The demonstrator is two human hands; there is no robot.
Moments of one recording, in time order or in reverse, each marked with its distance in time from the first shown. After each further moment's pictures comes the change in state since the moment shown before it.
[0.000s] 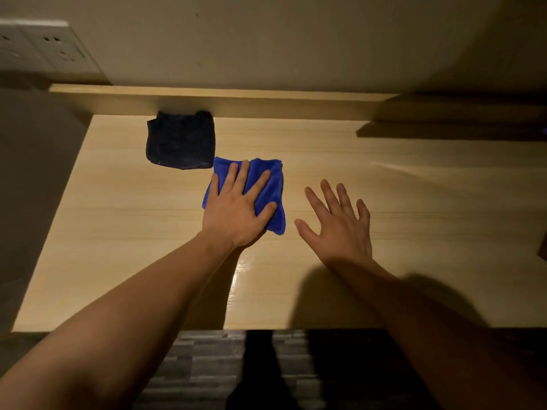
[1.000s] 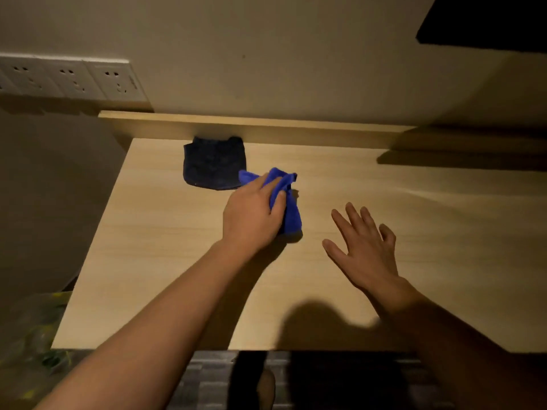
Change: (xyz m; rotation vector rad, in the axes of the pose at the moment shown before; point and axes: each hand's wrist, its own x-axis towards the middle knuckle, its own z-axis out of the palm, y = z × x) left_hand -0.039 -0.011 -0.076 -0.364 0.296 -0.045; right_hand -0.021 -0.018 -0.009 0.000 -0.015 0.008
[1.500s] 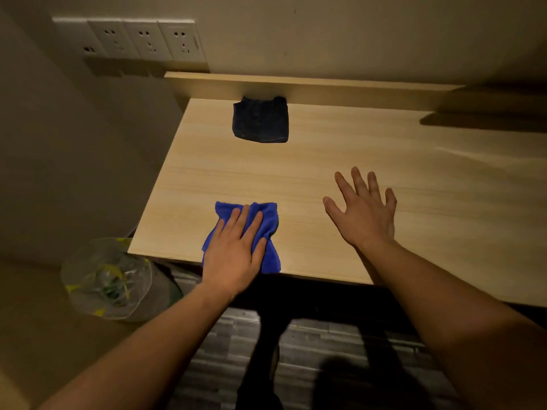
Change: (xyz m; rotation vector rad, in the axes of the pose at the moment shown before) left_hand -0.197 -0.088 0.016 0.248 -0.156 -0.137; right_hand -0.021 -0.065 0.024 0.024 0.028 0.006
